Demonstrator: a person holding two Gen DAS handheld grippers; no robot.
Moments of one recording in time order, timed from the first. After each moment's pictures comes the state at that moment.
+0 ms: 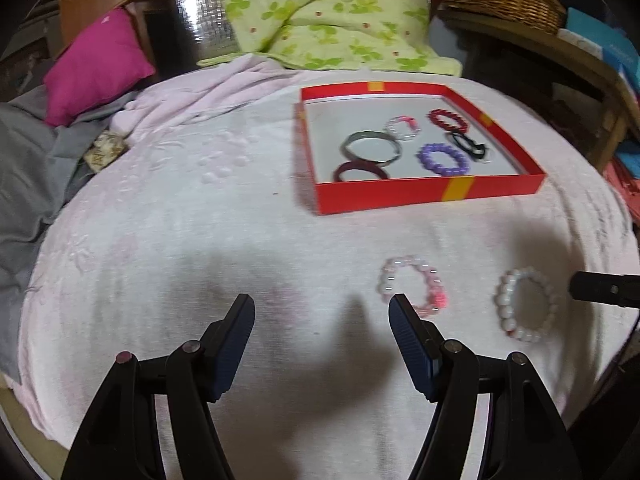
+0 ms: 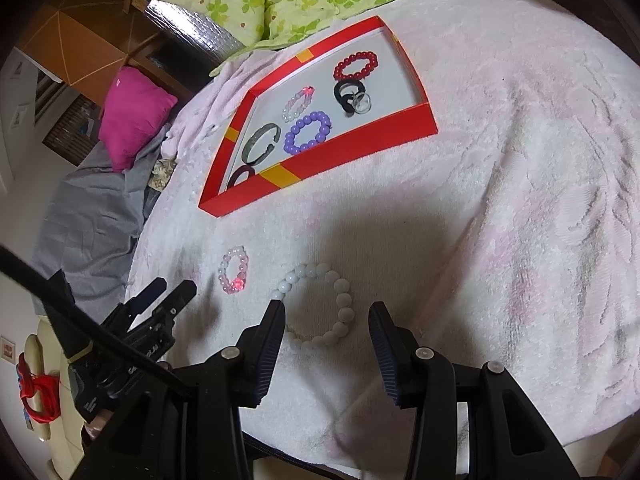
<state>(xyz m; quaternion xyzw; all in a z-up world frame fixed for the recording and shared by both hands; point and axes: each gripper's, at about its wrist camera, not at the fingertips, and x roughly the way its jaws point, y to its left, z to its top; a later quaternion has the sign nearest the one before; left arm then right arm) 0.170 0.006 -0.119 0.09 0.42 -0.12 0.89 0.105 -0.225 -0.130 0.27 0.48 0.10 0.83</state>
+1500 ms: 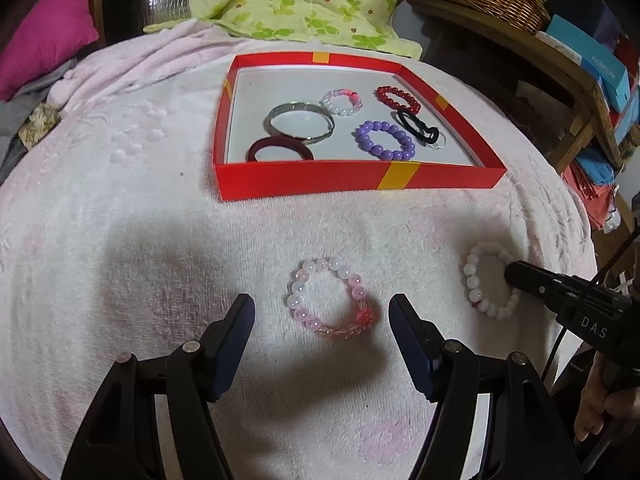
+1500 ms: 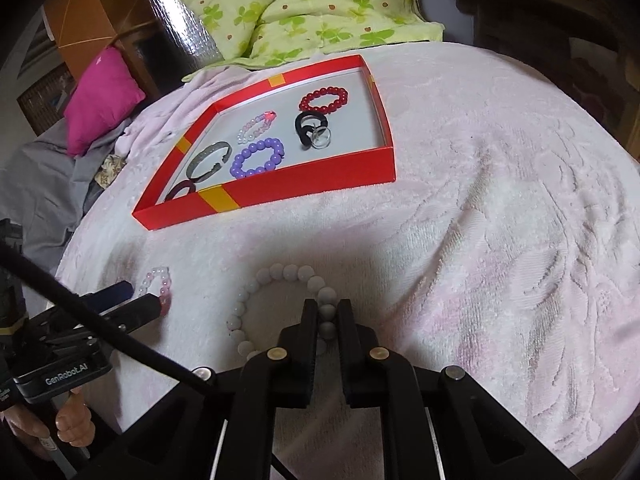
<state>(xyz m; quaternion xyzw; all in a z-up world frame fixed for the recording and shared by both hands) 0.194 -0.030 -0.141 0.03 0.48 -0.20 0.86 0.115 -0.219 -0.136 0.15 0.44 0.00 0.88</state>
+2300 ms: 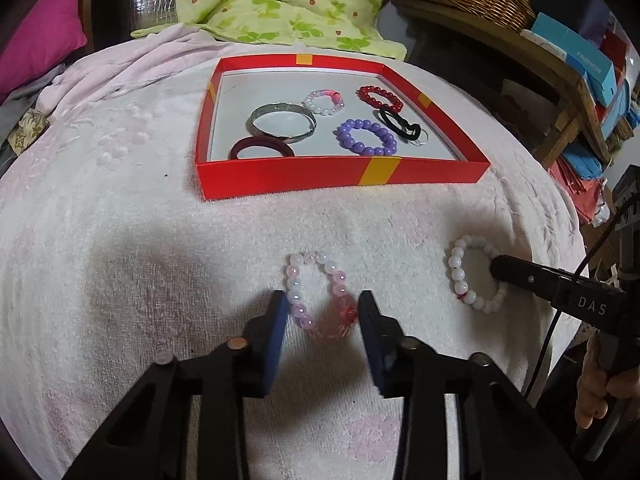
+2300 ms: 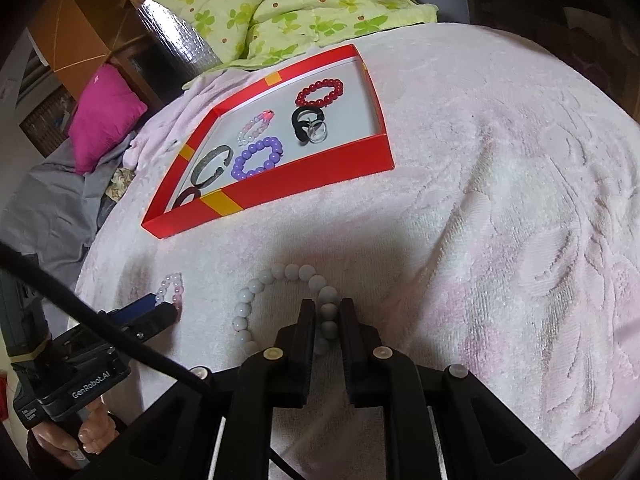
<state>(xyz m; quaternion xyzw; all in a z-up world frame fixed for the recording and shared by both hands) 0.185 -0.031 -0.142 0.03 0.46 -0.23 0.85 0.116 -0.229 -0.142 0.20 0.45 0.02 0.87</state>
